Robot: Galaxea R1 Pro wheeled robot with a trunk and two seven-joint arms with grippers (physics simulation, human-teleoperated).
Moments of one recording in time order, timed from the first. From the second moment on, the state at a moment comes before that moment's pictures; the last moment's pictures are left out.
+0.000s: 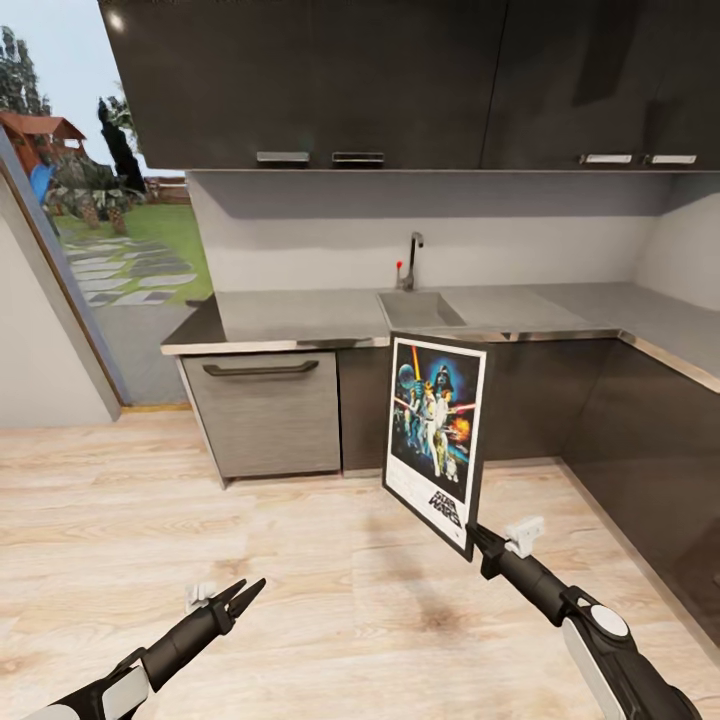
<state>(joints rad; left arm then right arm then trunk) -0.59 0.25 -1.08 -0.14 1.68 -0.26 -1.11 -0.30 -0.19 0.00 -1.07 -0.25 -0.08 0.58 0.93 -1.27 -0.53</state>
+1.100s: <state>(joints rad) -0.59 0.25 -1.08 -0.11 1.68 -0.26 -1.11 -0.30 -0.18 0.00 -1.06 -0.25 -0.08 0.57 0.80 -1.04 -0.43</state>
